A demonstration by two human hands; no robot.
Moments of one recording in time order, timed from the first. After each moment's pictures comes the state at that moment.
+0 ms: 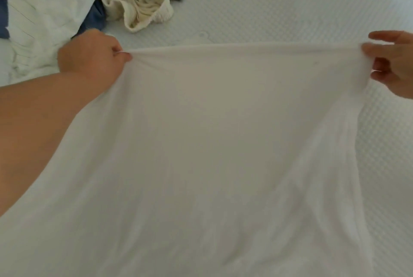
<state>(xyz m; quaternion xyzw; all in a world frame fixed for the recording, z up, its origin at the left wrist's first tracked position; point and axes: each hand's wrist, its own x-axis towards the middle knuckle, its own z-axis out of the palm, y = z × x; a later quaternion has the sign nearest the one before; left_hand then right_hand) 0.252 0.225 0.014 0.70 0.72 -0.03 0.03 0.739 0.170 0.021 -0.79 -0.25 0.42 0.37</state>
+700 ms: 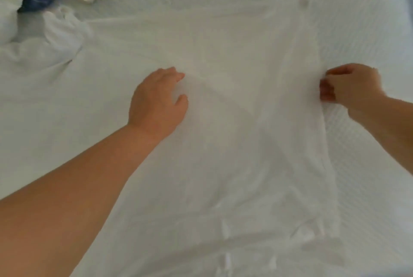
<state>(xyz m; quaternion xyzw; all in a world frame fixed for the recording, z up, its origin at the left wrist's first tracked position) 0.375 0.098 -0.004 0.74 0.62 0.09 0.25 0.719 0.078 -0.003 -0.86 -0.22 0.38 0.25</state>
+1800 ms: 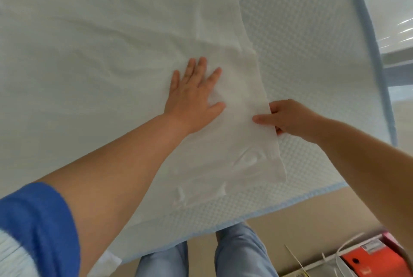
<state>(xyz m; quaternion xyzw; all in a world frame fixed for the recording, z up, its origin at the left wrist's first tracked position) 0.536 -0.025 -0.022 0.84 0.46 -0.11 0.26 0.751 -0.110 -0.003 -0.70 -0.25 0.66 0.08</state>
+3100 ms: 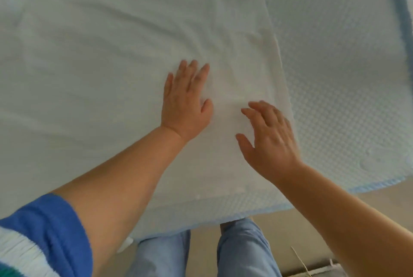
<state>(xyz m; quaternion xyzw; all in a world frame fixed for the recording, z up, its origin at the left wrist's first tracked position) 0.509 -0.059 -0.017 0.81 0.54 0.00 0.23 0.667 -0.165 0.021 -0.74 -0.61 0.29 0.06</state>
